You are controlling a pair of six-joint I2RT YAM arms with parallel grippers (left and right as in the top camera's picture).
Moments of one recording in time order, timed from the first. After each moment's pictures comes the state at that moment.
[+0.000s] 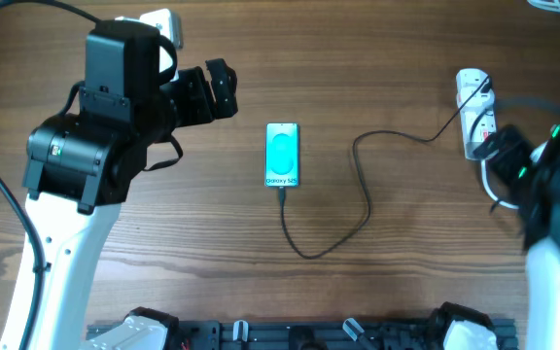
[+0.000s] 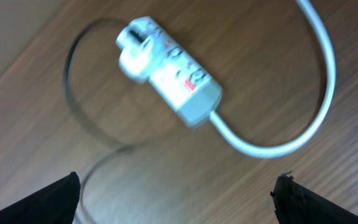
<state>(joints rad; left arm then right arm) -0.30 1.35 1.70 -1.07 0.05 -0.43 -0.31 1.01 0.90 -0.72 0.01 0.49</state>
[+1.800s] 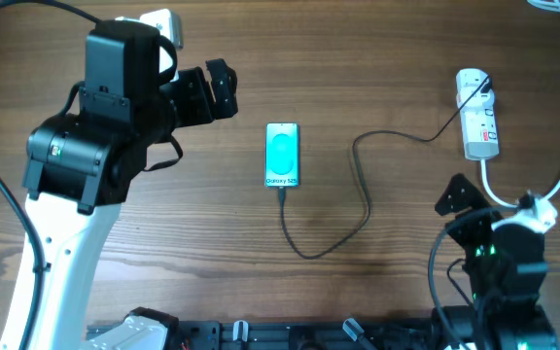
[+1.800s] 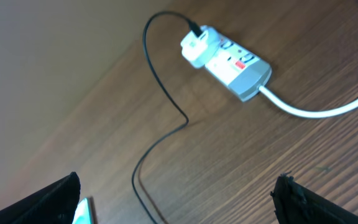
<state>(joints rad) -0.30 1.35 1.70 -1.07 0.05 -0.43 0.05 0.33 0.52 -0.68 0.22 0.79</state>
